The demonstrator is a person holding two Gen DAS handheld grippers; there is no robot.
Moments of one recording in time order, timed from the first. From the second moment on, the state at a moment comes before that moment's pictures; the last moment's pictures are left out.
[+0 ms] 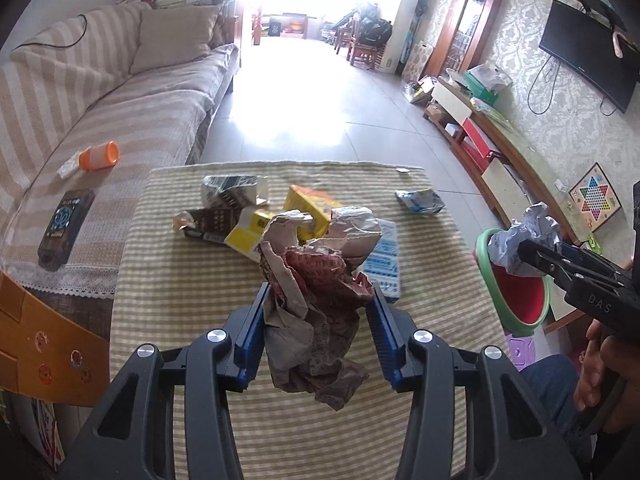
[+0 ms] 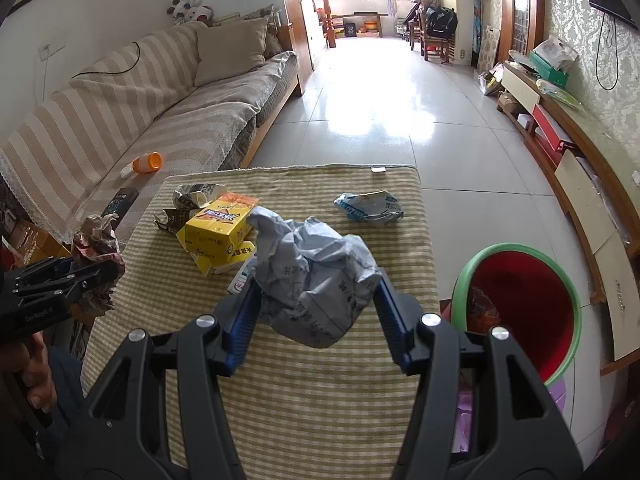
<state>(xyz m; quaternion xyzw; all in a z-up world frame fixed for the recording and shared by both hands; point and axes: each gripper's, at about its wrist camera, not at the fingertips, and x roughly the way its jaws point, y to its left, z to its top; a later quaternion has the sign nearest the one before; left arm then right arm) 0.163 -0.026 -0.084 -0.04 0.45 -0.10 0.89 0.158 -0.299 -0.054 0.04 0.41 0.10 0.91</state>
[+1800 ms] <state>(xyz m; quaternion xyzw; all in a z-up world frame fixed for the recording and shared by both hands) 0.225 -0.398 -0.098 0.07 0.46 -0.35 0.81 0.153 -0.582 -0.077 0.17 0.37 -0.09 0.91</state>
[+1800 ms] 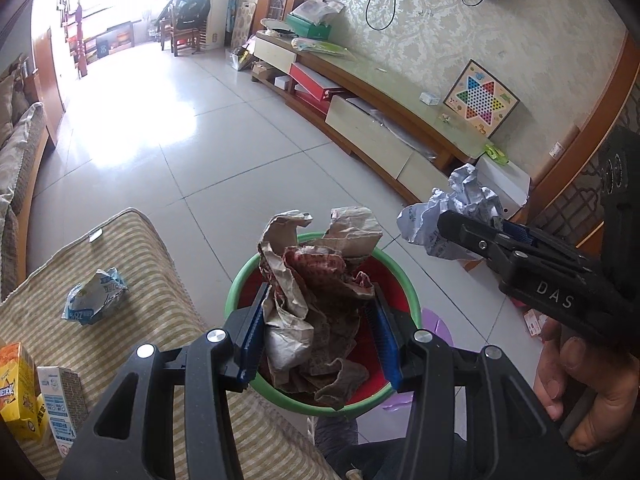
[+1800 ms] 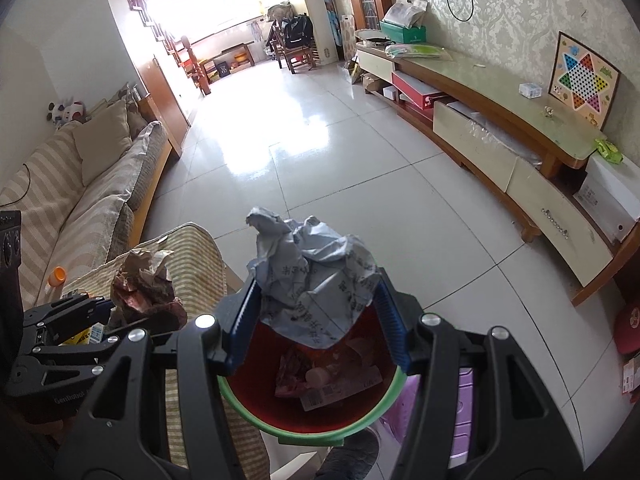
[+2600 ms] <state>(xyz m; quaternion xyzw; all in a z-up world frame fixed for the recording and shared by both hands) 0.230 -0.409 -0.105 0.07 0.46 -0.36 0.81 0.166 -0.590 -0.087 0.17 0.38 -0.08 0.91</state>
